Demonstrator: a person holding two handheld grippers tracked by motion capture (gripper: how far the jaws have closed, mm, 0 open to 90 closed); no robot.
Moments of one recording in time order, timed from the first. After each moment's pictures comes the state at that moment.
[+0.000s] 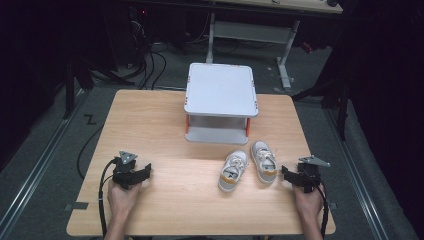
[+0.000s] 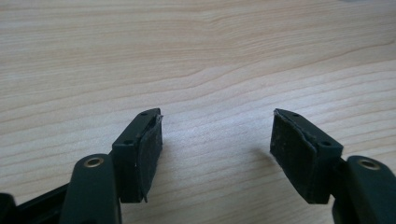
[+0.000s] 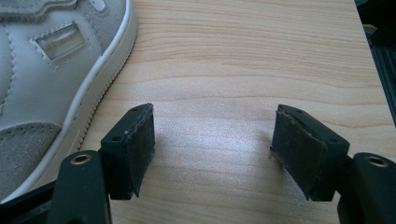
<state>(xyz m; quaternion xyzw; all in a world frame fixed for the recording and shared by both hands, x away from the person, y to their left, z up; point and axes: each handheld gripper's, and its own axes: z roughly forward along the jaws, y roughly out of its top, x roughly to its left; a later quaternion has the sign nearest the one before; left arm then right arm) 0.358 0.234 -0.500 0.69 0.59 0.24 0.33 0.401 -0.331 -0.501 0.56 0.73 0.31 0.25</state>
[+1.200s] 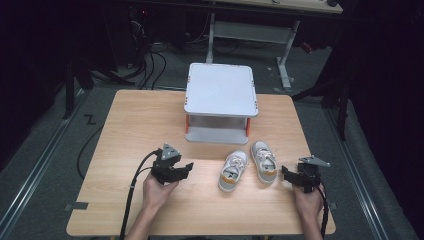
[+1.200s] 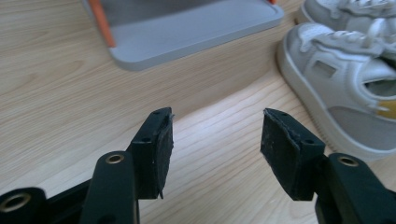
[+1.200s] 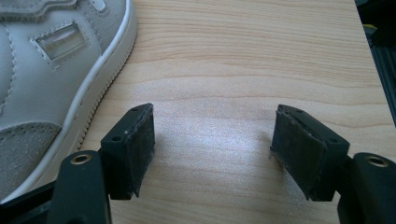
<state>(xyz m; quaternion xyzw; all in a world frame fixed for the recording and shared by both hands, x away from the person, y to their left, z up) 0.368 0.118 -0.452 0.78 0.45 0.17 0.41 0.401 -0.331 -0.501 0.56 0.73 0.31 0.25</state>
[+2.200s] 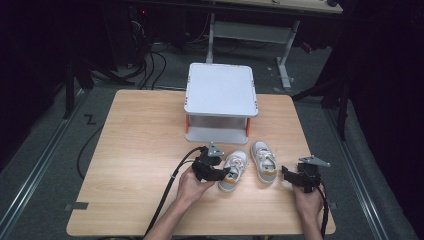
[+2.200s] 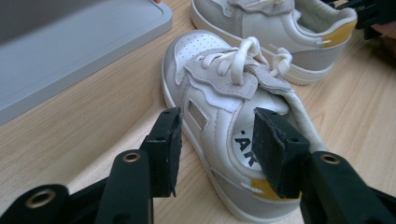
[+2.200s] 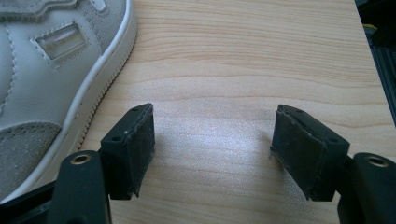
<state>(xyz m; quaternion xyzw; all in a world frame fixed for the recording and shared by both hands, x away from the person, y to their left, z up) 0.391 0.015 -0.452 0.84 0.36 0.10 0.40 0.401 -0.331 -0.501 0.56 0.73 0.31 0.25</state>
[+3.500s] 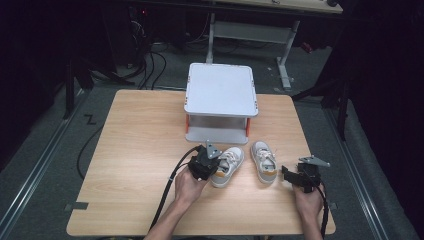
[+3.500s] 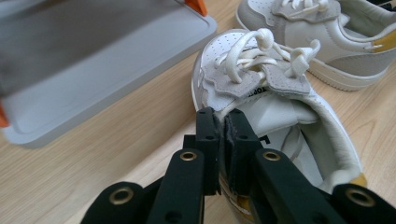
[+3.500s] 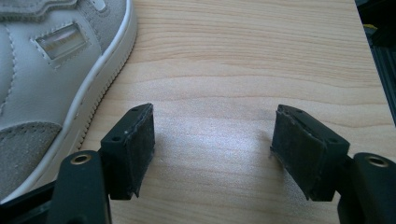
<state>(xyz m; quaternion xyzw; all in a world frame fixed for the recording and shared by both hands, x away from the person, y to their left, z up) 0.378 0.031 -0.435 0.82 0.39 0.20 0.37 0.400 -0.331 -0.501 0.56 0.73 0.31 0.25</state>
